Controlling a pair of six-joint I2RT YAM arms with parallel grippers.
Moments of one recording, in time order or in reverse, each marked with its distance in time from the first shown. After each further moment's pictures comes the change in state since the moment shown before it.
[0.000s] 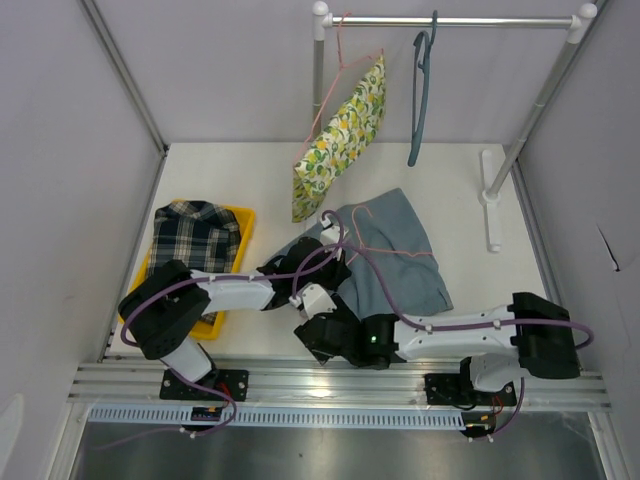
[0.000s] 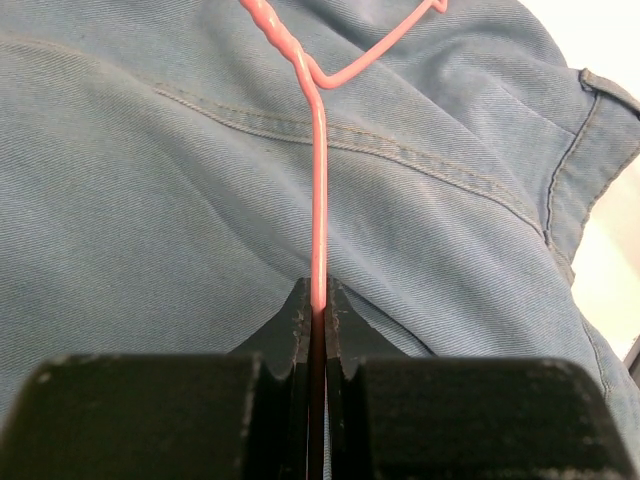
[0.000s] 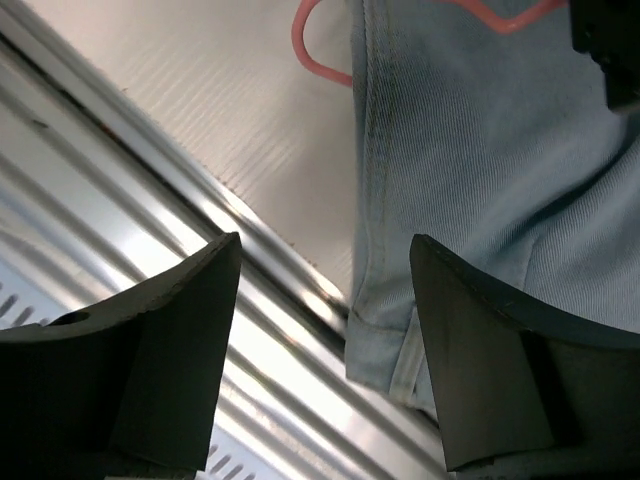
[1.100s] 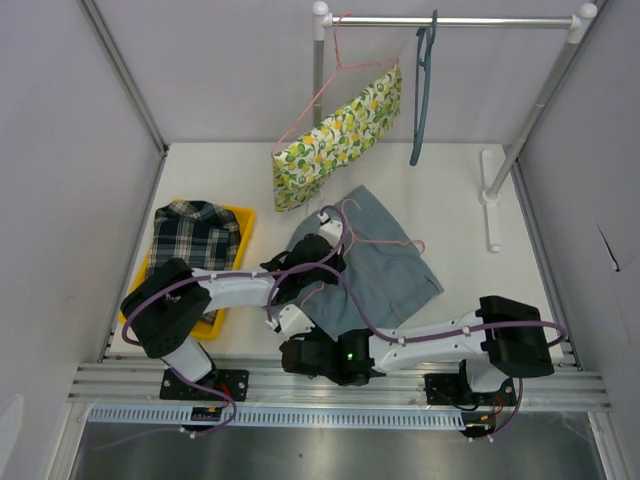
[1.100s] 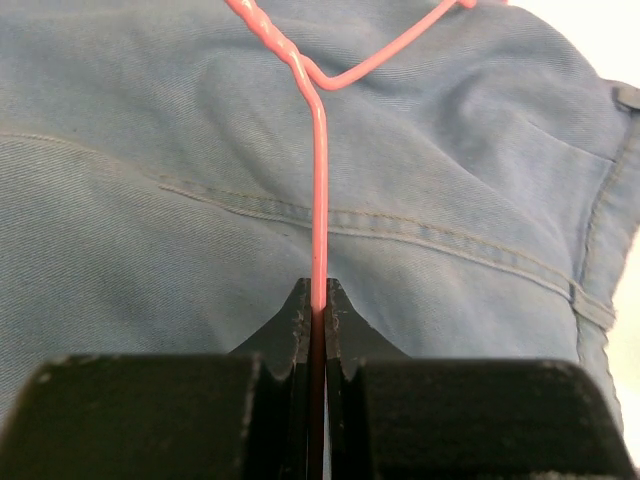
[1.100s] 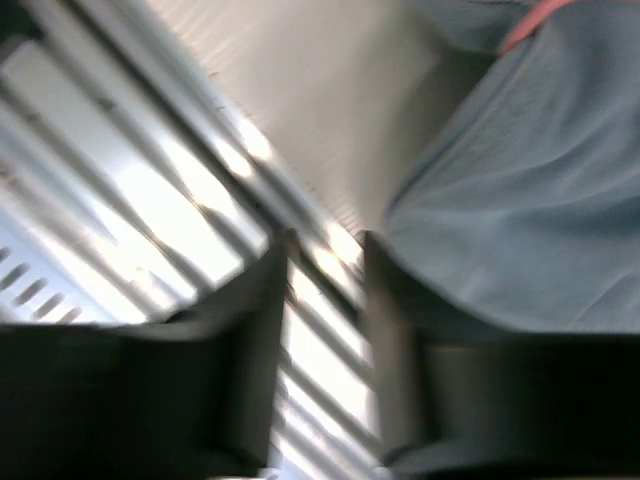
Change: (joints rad) left arm -0.010 0.014 0.060 -0.108 -0.159 -0.025; right arm 0.105 0.201 0.114 0.029 0.021 -0.003
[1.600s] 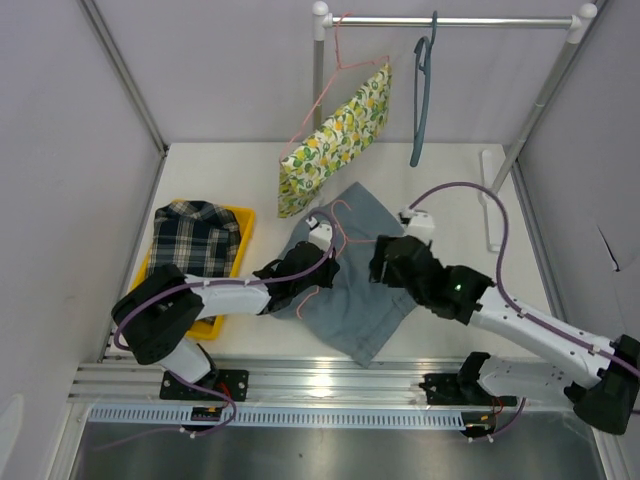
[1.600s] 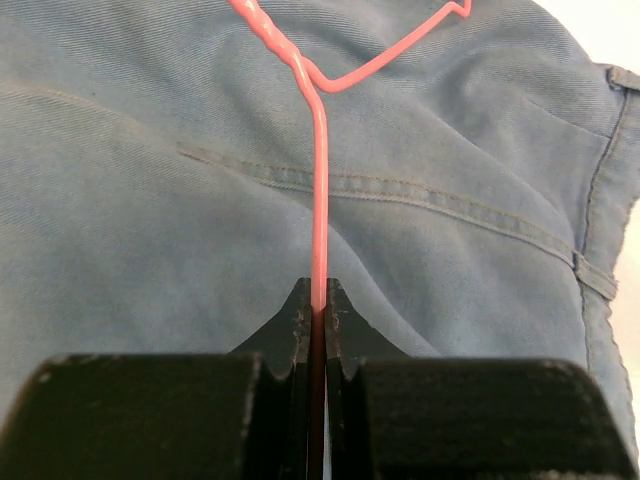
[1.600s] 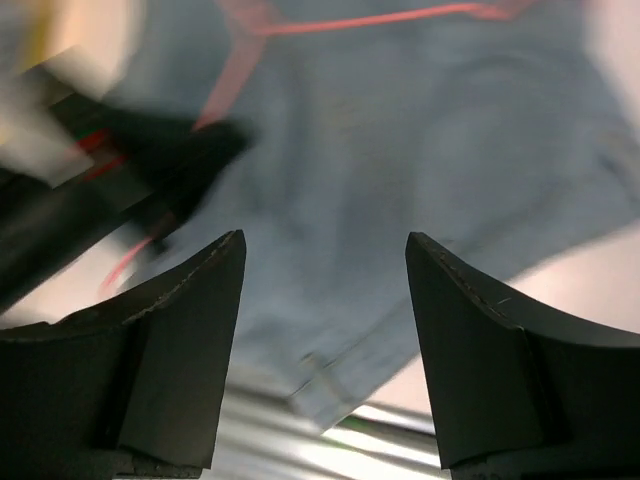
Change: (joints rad) left arm -0.001 -0.047 -0.092 0.095 -0.062 -0.040; right arm -0.557 -0.569 -0.109 -0.175 -0.005 0.228
